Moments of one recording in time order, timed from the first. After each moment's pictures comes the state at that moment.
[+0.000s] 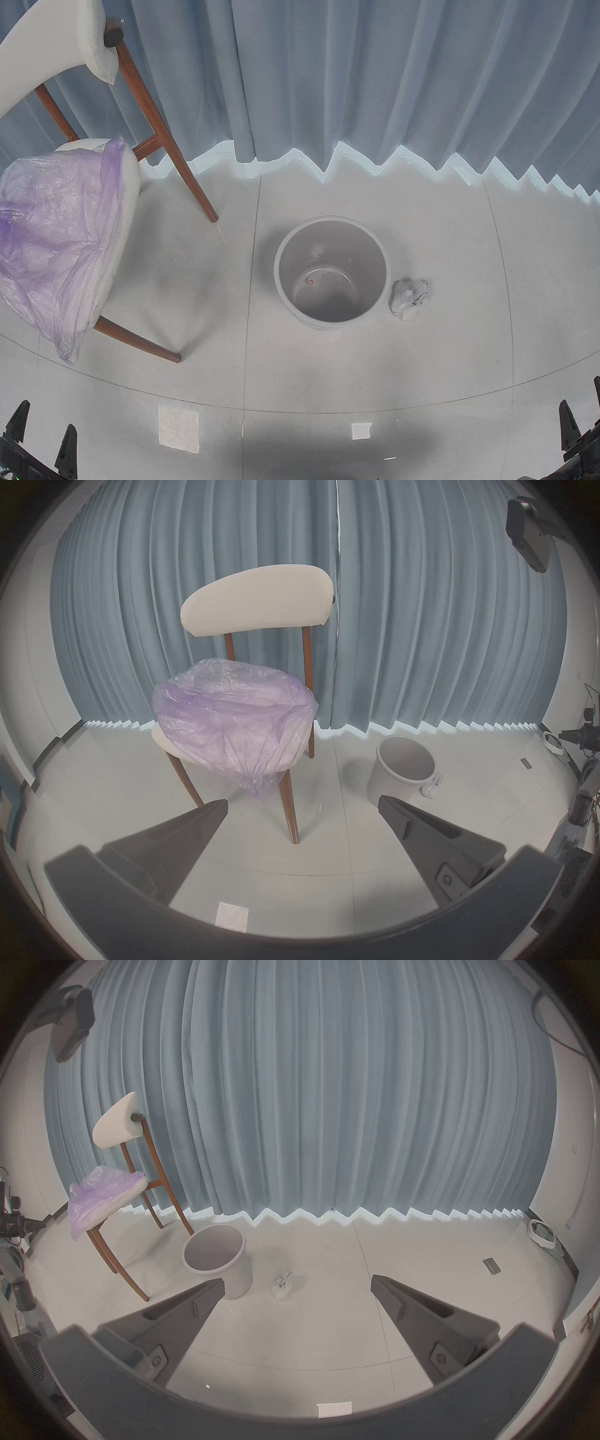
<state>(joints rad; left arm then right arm) 0.00 0.02 -0.02 -0.01 -0.01 0.01 0.00 0.02 -0.02 0.00 0.03 0.00</state>
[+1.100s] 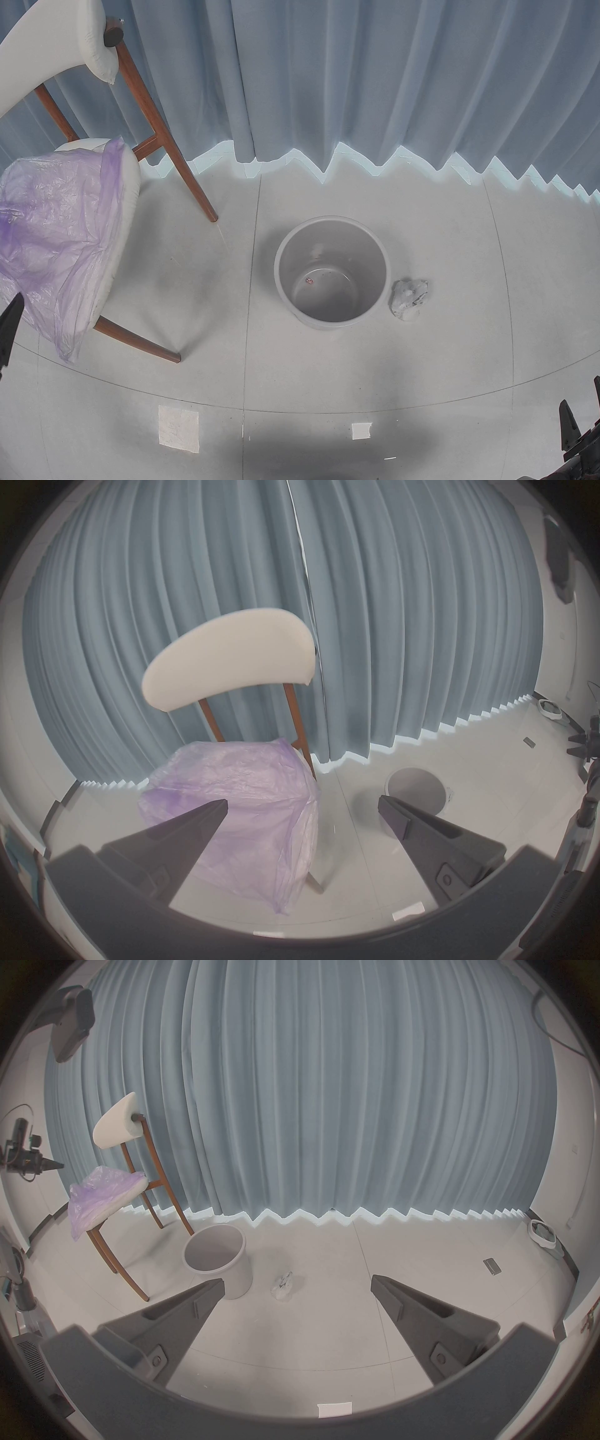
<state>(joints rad) 0.00 0.56 -0.51 -0.13 -0.05 0.21 0.00 0.02 -0.02 0.00 0.03 0.00</state>
